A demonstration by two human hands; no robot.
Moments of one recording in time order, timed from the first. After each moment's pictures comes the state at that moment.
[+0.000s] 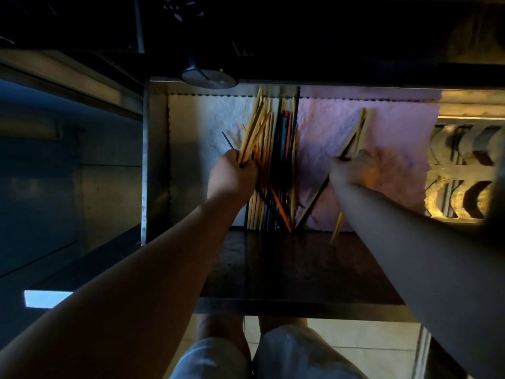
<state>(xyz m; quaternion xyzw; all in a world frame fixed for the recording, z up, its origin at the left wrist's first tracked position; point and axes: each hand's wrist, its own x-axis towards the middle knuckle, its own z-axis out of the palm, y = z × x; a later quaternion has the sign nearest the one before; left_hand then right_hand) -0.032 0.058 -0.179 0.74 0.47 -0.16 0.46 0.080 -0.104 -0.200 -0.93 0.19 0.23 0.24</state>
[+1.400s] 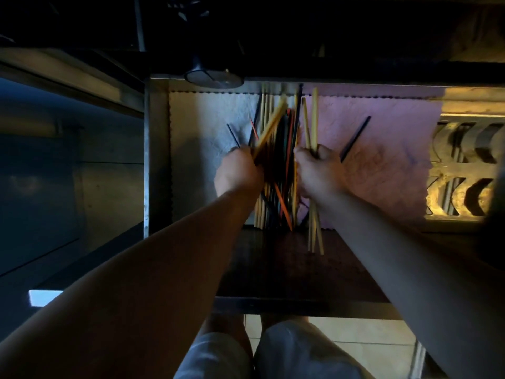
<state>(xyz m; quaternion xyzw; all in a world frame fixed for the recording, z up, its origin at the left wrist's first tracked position) -0.019 0.049 -0.190 0.80 0.45 -0.22 0.33 0.048 -0.067 -0.174 -0.82 0.15 0.35 0.43</state>
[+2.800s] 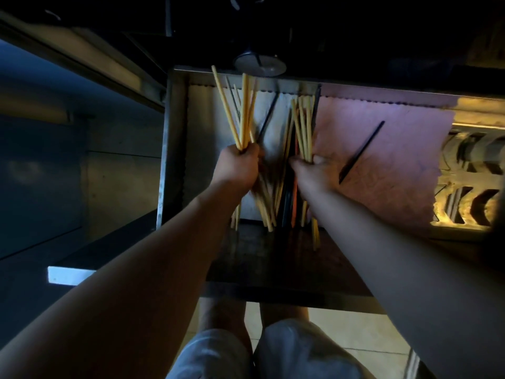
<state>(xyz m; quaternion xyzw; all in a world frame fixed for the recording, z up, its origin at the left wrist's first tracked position) -0.038 0.074 -0.168 0.58 0.57 -0.12 0.57 0.025 -0.045 -0.191 -0.88 0.13 0.32 0.33</state>
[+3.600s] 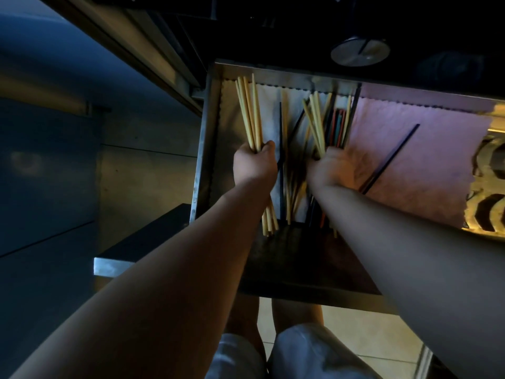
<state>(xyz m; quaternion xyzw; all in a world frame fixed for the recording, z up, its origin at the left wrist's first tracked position) -0.058 0.088 -0.183 0.48 0.64 -0.04 0.60 0.014 -0.009 -0.192 -0.93 0.04 0.34 0.13</state>
